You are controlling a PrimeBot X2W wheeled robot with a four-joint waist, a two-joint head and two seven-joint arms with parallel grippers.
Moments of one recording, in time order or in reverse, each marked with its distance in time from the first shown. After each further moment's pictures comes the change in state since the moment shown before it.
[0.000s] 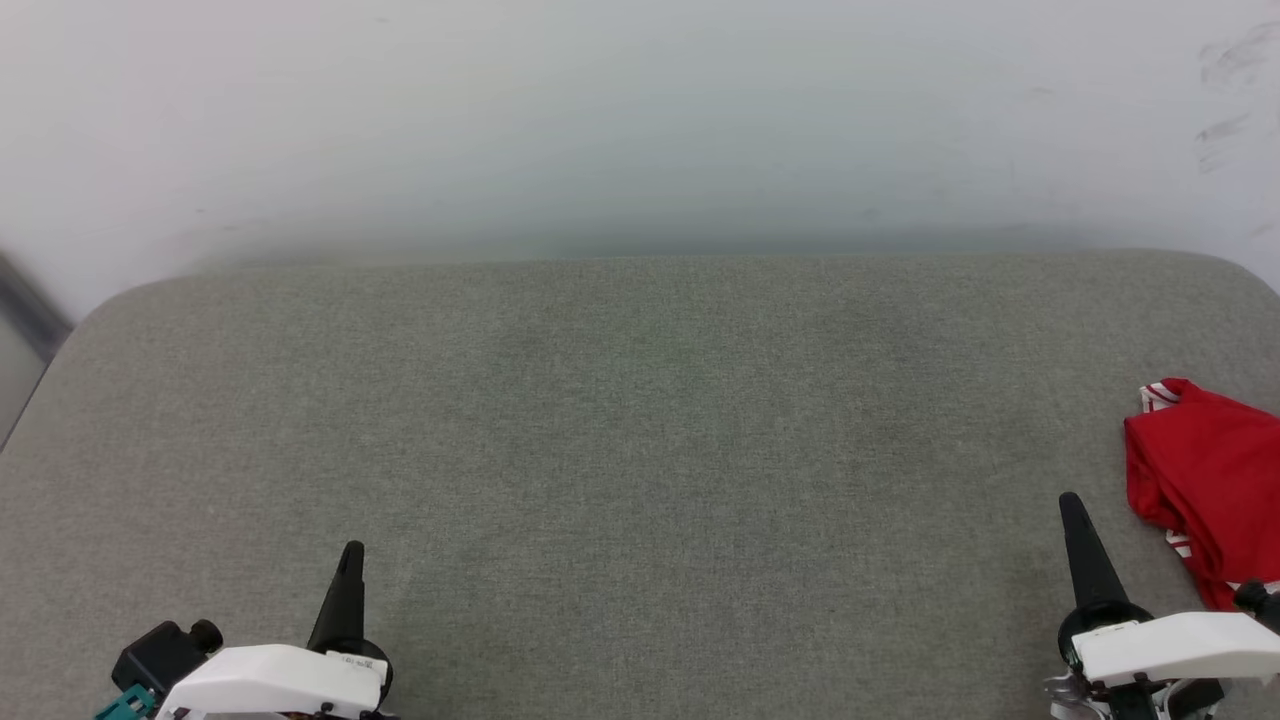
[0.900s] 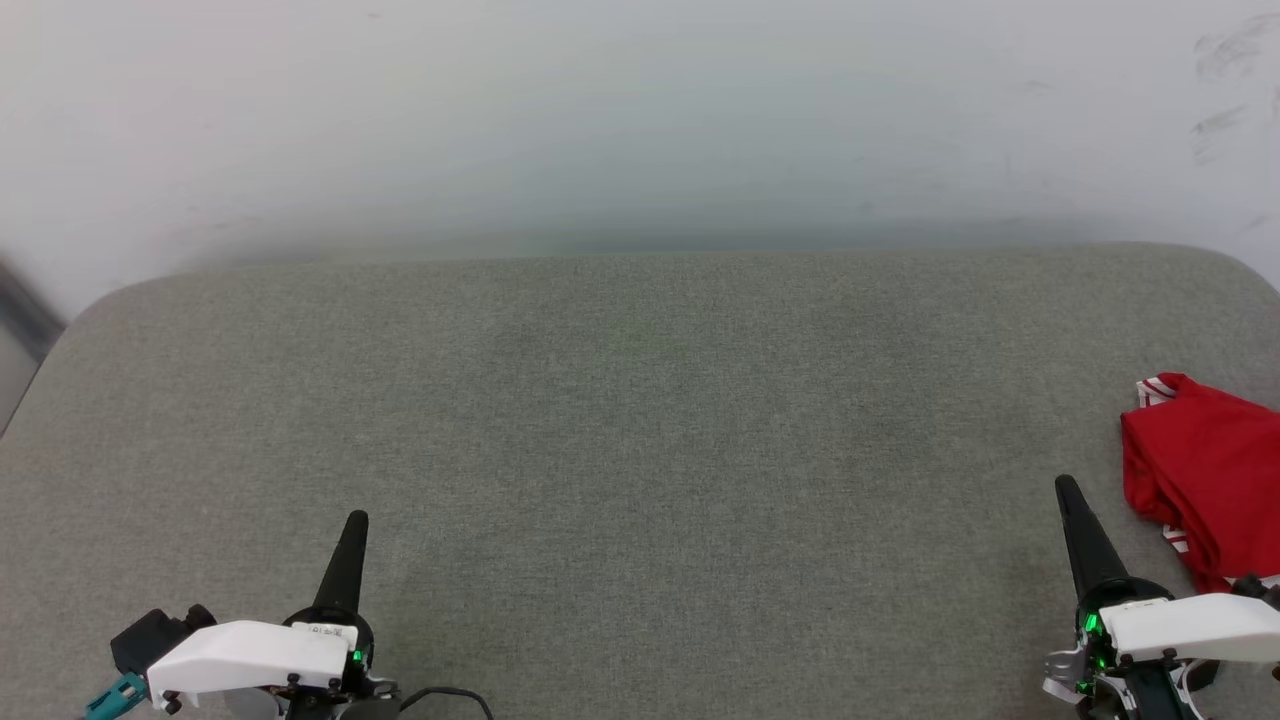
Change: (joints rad) left arm -0.055 0.000 0.020 0.025 -0.276 -0.027 0.067; right arm -0.039 0.002 -0.015 0.024 0.263 0.000 0.070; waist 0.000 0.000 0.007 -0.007
